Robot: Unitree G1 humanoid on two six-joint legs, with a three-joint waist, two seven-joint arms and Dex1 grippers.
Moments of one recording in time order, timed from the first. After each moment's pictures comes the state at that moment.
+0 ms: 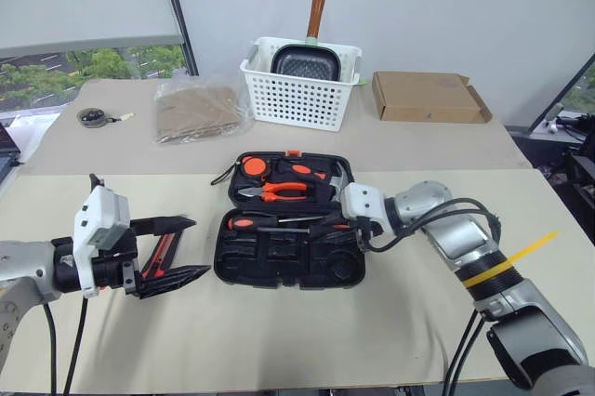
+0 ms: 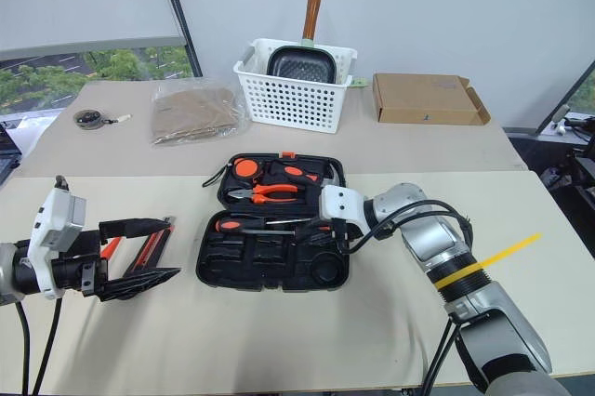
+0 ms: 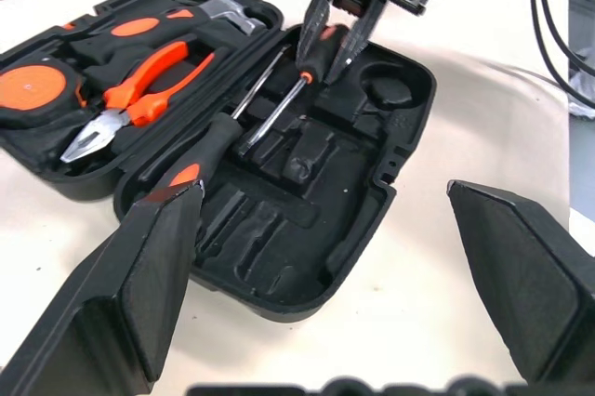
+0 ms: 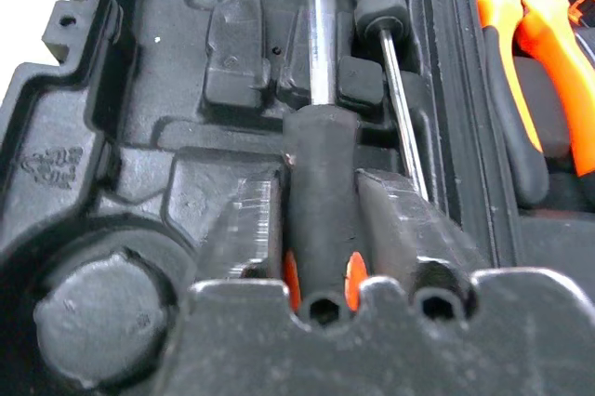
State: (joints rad) left arm 0.14 0.96 0.52 -0.54 -0.78 0.68 -1.12; right arm -0.66 -0.57 0.41 0.17 0.10 0.12 1.21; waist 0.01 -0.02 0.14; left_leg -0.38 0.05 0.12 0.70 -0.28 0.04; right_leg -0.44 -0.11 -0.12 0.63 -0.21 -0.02
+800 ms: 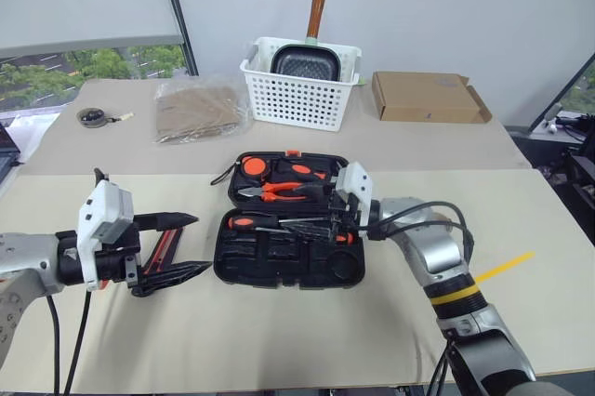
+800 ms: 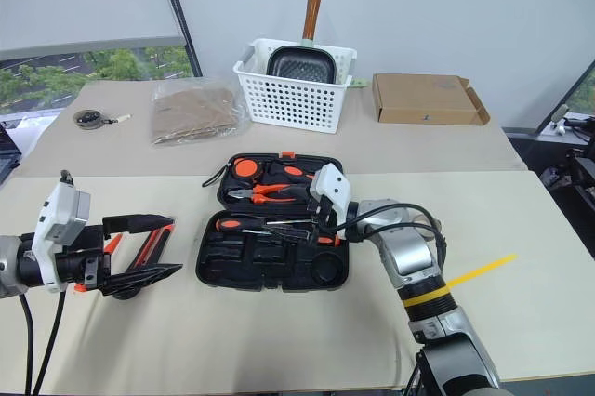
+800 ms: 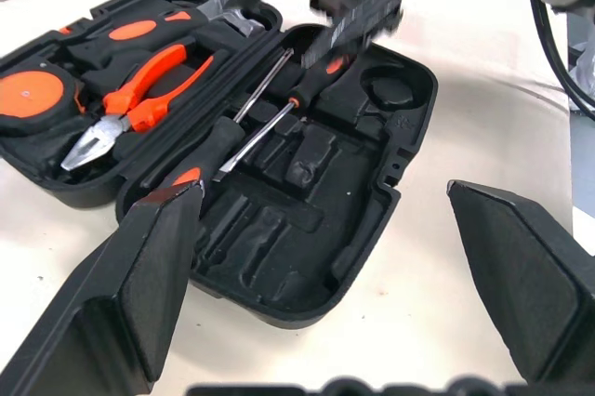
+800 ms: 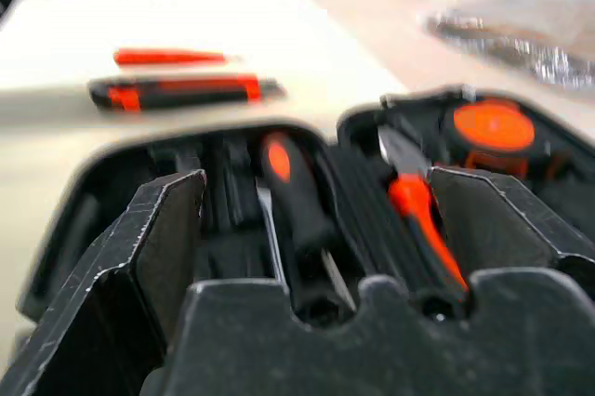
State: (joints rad) left arm 0.10 0.99 0.48 -0.51 -0.77 0.66 -1.14; right arm -0.54 -0.33 0.23 0.12 0.22 0.18 0.99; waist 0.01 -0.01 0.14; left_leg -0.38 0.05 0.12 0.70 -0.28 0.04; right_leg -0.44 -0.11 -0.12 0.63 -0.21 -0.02
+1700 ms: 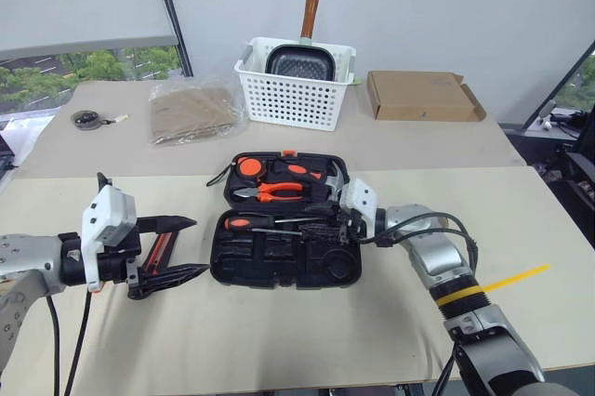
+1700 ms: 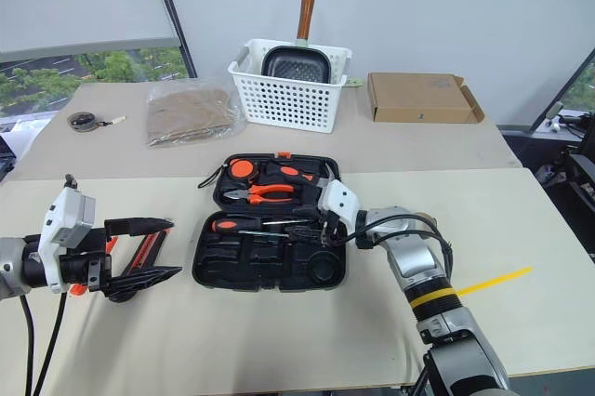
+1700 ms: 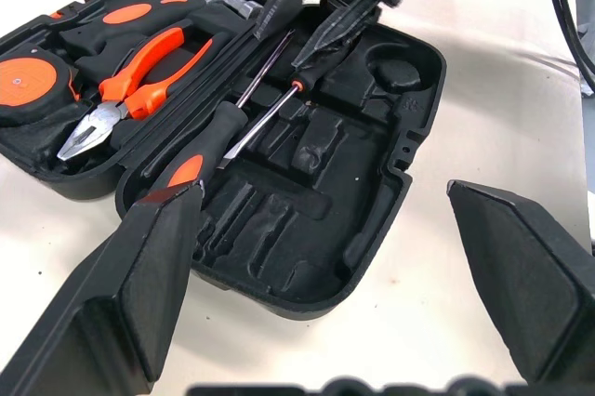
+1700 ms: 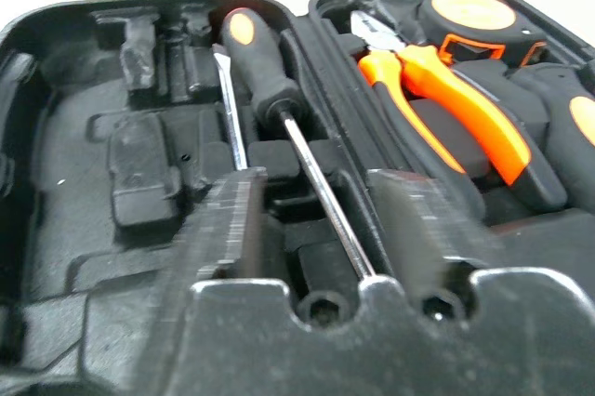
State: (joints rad) left arm 0.11 0.98 0.45 -0.46 -0.71 0.60 -1.16; right arm -0.54 -0.39 0.24 0.25 0.14 0.05 1.05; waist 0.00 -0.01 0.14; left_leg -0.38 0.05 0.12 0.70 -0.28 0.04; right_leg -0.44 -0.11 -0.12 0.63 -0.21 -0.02
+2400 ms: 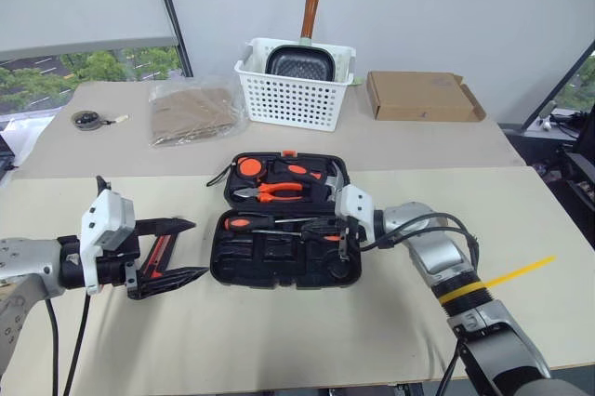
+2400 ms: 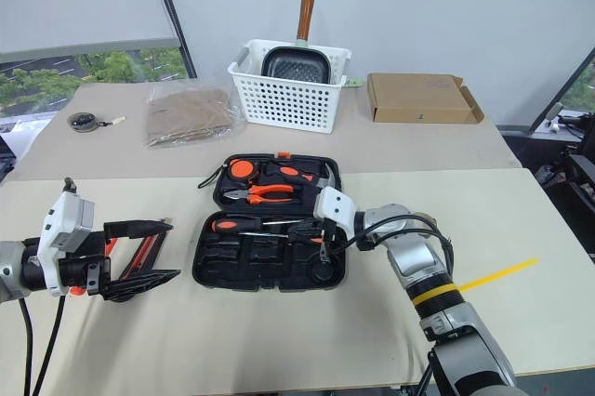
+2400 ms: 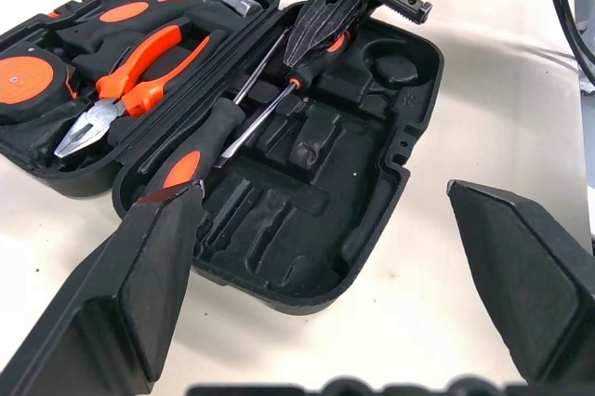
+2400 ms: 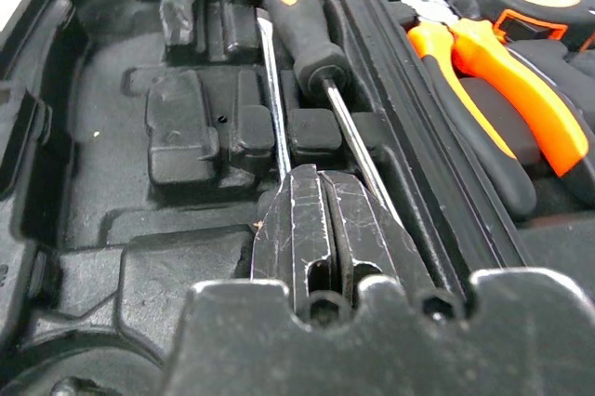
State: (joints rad) left arm 0.13 0.98 0.44 -0.45 -0.70 0.57 -1.17; right arm -0.57 -0.42 0.31 0.25 0.05 0.04 1.09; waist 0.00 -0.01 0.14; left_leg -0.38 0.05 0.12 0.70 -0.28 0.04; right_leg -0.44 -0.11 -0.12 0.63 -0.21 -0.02
